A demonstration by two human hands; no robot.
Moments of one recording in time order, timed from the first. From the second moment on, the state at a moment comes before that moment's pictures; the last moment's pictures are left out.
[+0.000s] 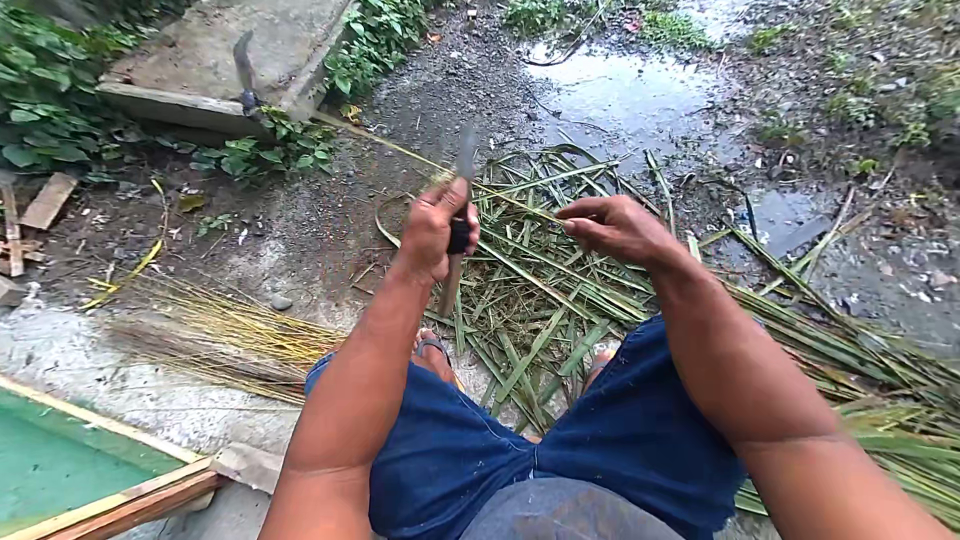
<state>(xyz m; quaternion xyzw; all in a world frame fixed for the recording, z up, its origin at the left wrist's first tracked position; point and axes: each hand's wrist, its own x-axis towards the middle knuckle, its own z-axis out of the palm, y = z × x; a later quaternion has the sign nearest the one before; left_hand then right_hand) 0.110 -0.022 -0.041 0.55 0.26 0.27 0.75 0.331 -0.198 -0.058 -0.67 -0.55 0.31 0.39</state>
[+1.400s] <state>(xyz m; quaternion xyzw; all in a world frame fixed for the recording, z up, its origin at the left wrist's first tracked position) 0.114 -0.028 -0.047 0.64 0.24 0.22 0.69 0.353 -0.216 -0.060 -0.73 -0.46 0.23 0.45</state>
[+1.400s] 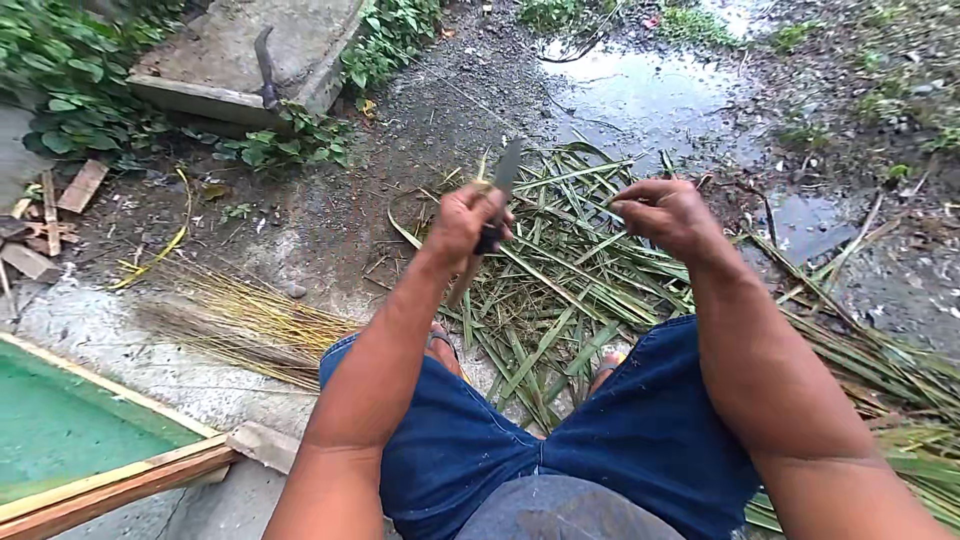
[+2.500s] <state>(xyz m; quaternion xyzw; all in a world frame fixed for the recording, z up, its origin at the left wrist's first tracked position) 0.073 0.031 -0.022 0.54 0.28 0.40 0.69 0.355 -0.214 -0.064 -0.62 -0.62 0.22 0.43</state>
